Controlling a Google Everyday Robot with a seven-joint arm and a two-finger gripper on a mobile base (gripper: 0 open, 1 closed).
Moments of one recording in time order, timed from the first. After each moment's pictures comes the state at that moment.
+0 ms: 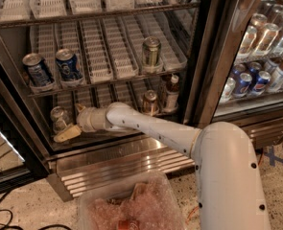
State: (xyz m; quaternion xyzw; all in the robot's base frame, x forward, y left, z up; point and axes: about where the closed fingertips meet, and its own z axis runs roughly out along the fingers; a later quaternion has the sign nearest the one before) arm 0.693 0.290 0.600 -0.50 0.63 0.35 0.48
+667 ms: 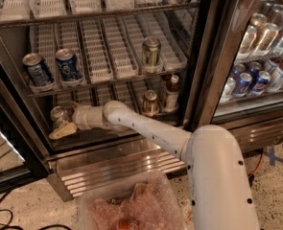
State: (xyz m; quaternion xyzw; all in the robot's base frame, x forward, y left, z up) arm 0.705 0.315 0.604 -0.51 0.60 0.37 0.49
